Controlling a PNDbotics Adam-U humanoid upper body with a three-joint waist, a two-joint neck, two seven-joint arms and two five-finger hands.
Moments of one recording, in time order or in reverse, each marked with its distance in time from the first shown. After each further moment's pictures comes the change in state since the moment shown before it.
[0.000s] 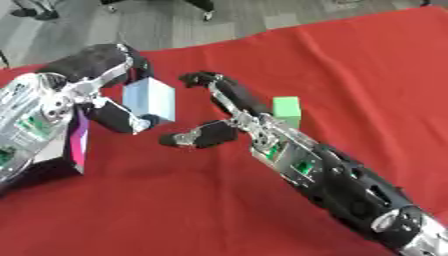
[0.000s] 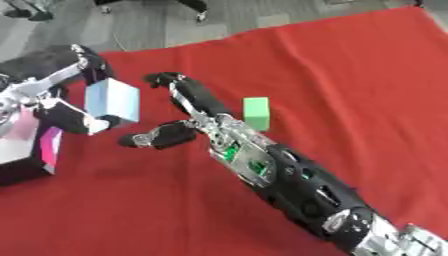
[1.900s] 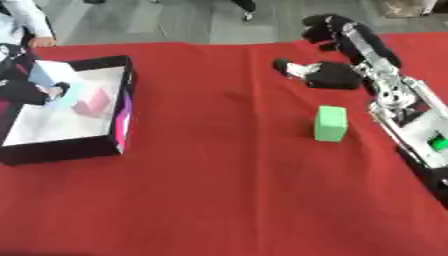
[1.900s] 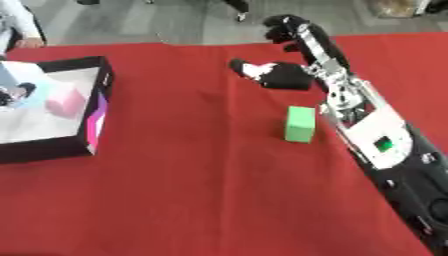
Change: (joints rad) left arm 0.288 0.164 0.419 0.255 0.278 0.188 0.259; right arm 0.019 -0.221 -0.258 -0.194 -0.423 0.208 -0.073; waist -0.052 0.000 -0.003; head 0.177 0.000
